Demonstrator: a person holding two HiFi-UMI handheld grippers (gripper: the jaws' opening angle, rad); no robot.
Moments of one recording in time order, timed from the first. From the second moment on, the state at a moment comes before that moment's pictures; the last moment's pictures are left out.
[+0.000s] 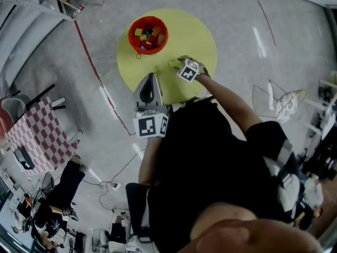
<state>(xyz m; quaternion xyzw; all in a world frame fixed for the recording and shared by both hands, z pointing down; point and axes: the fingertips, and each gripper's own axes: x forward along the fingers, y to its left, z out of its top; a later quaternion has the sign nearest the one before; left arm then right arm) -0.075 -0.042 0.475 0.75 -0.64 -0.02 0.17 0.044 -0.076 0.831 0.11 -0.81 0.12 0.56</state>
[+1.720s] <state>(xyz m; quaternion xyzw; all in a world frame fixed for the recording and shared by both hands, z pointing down) -0.094 -0.041 0.465 0.73 -0.66 -0.04 0.17 -0.005 -0.094 0.696 0.12 -0.89 0.12 0.42</state>
